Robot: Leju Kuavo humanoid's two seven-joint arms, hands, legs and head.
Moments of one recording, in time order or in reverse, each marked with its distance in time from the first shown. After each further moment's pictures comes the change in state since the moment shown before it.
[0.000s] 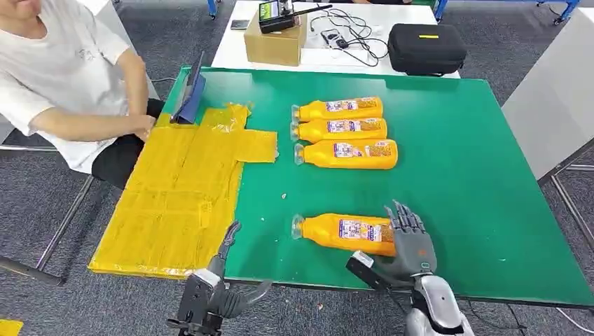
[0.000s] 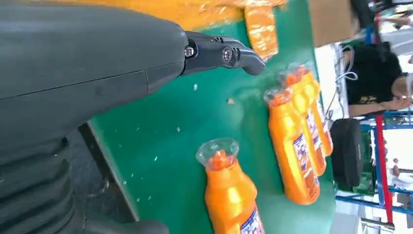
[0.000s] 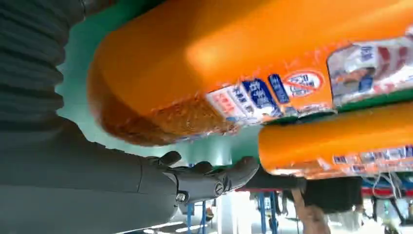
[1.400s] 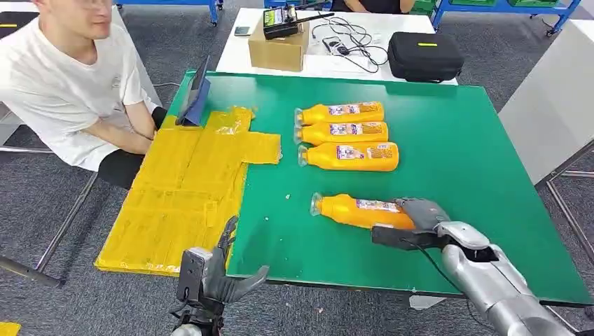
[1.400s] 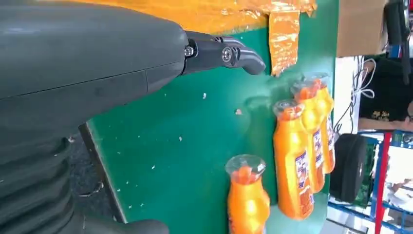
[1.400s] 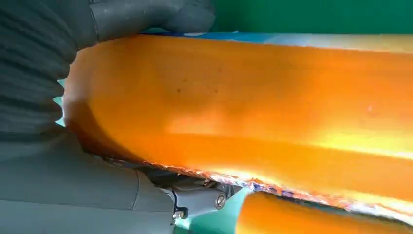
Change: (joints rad) left arm -0.063 -0.043 0.070 0.083 0.123 -0.041 0.041; right arm -0.407 -0.239 0.369 0.366 -0.370 0.407 -0.162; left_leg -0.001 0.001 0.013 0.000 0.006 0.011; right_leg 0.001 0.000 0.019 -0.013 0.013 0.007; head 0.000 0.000
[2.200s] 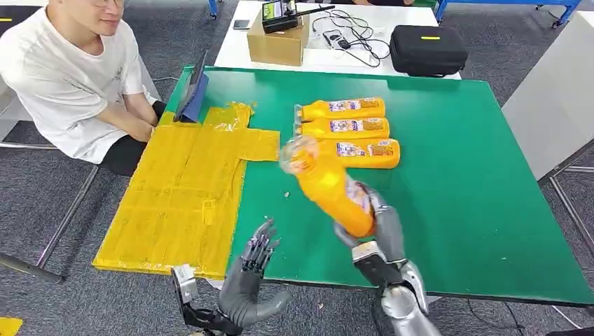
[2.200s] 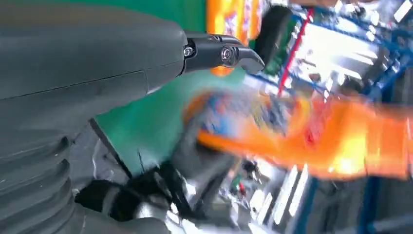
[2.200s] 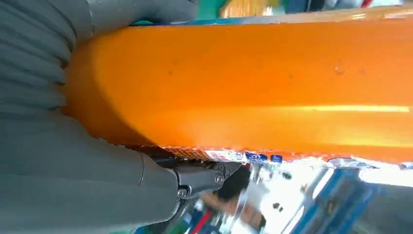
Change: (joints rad) left arm 0.002 0.043 -0.188 -0.072 0.315 -0.414 -0.199; right arm 0.355 0.408 -0.291 -0.406 -0.334 -0.304 -0.395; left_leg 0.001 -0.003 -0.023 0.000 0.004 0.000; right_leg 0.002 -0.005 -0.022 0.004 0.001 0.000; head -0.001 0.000
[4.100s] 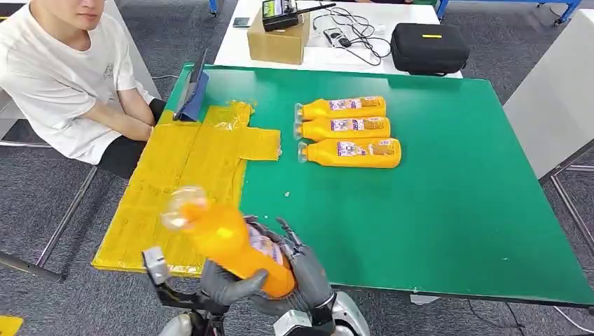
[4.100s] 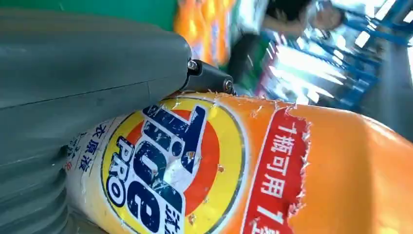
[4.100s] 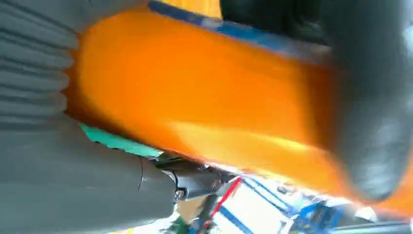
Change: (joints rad) left arm -0.025 -0.029 0.122 -0.079 -0.072 0.110 0.110; right arm 0.091 0.075 0.353 0.021 -0.036 -0.123 -0.096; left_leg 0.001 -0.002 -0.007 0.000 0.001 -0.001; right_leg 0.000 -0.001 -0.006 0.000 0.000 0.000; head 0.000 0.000
